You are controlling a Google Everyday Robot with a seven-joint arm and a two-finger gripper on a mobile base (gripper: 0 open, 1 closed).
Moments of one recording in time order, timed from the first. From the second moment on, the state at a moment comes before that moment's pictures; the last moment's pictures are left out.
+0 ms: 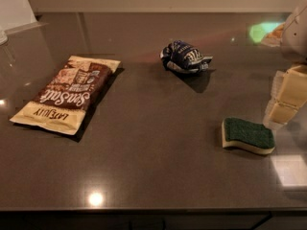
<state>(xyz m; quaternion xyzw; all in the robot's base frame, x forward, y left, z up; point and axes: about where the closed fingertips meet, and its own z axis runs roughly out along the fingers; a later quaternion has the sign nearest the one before) 0.438 -0.217 0.976 -0.60 0.78 -0.03 0.16</state>
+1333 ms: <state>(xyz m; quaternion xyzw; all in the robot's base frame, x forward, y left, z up) 0.428 -0.215 0.929 -0.63 0.76 0.00 0.17</state>
